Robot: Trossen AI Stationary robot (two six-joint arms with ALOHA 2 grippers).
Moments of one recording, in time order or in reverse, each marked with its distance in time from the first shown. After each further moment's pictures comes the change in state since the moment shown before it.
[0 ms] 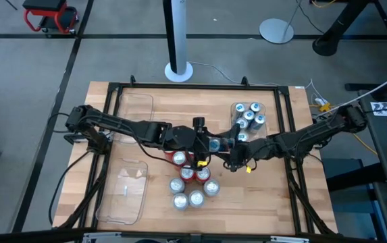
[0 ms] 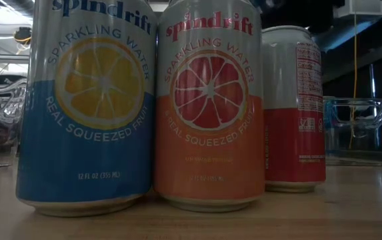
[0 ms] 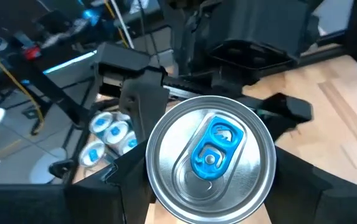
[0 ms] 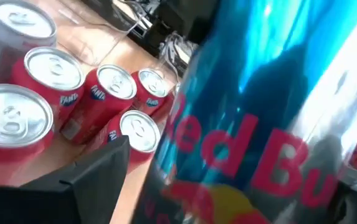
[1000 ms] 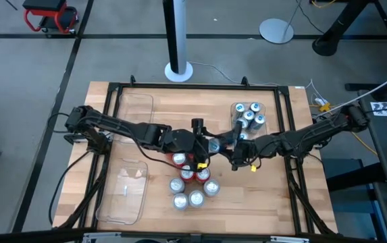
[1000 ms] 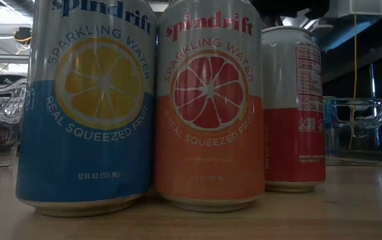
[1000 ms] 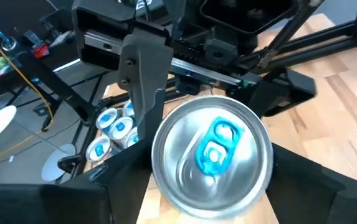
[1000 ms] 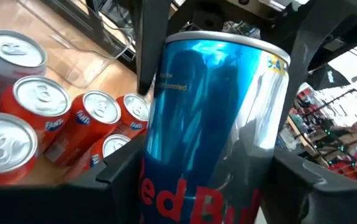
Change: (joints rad) left arm -0.020 -0.001 -0.002 -0.018 -0.053 0.004; right arm 0.002 -0.042 0.003 0.069 -0.028 -0.100
